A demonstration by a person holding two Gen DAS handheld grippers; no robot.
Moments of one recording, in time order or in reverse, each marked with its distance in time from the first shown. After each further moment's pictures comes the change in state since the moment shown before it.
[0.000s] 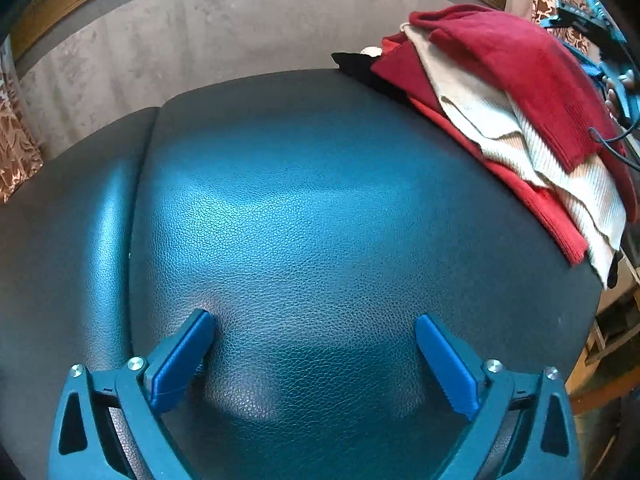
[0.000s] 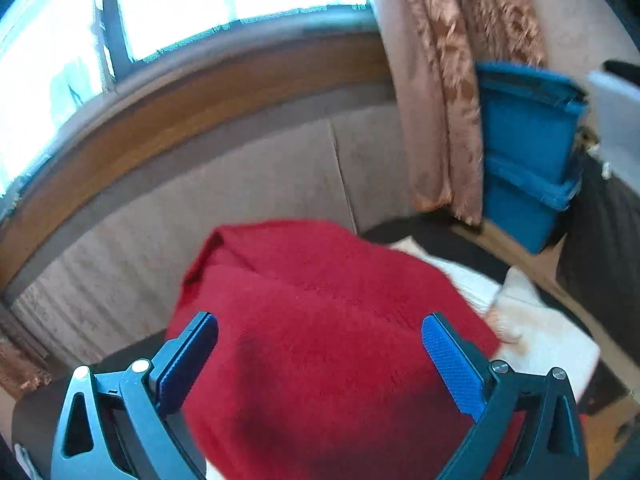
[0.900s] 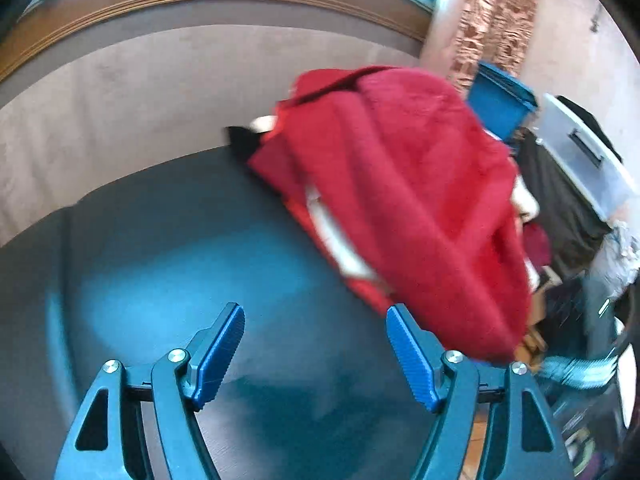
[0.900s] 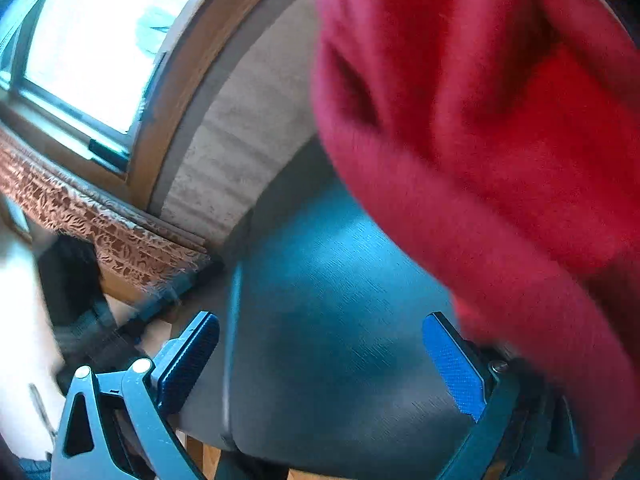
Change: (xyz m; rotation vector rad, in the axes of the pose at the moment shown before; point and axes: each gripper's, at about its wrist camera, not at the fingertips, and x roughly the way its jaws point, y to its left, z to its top) left arm -0.050 -0.091 0.111 0.114 -0.052 -0.262; right arm -0.065 0.033 -0.279 0.203 0.378 0.598
